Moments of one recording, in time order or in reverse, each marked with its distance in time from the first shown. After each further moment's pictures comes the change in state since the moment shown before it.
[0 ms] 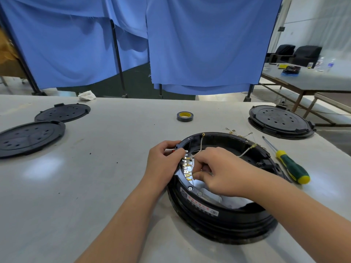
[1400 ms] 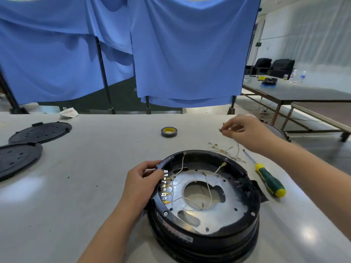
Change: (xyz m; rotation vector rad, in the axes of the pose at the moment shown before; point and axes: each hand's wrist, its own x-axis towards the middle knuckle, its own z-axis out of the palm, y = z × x) left_hand 0.003 0.000 -0.006 0.034 -0.010 -0.064; right_hand 0.008 0.108 -0.090 0.179 0.423 0.373
